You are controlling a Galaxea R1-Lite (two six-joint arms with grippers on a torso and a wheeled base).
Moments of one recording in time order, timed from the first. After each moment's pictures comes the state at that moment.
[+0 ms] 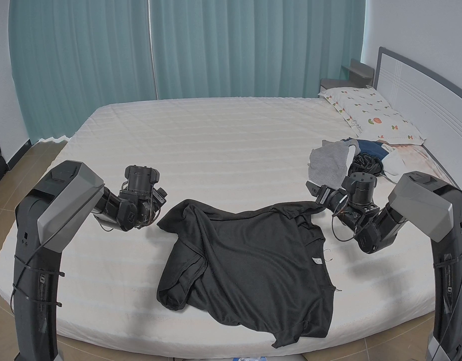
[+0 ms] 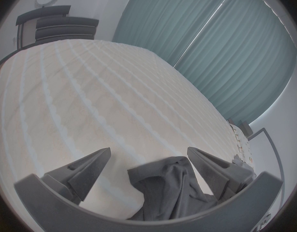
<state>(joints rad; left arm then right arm) -0.20 2.48 -1.48 -0.37 0.29 -0.91 0.22 2.47 -1.17 -1.13 -0.07 0.46</state>
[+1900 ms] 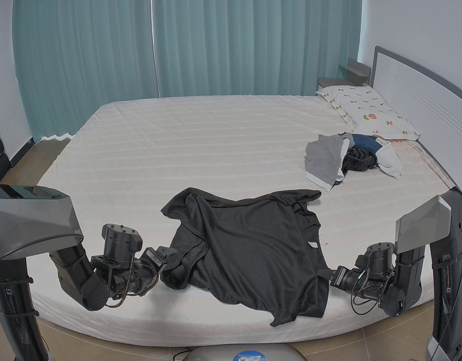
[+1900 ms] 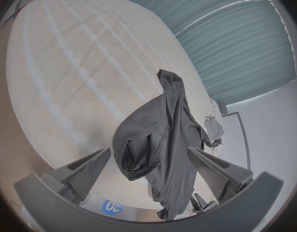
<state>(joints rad) -0.34 2.17 -0.51 -0.97 -0.03 -1.15 0.23 2.48 -0.37 -1.50 0.18 0.68</state>
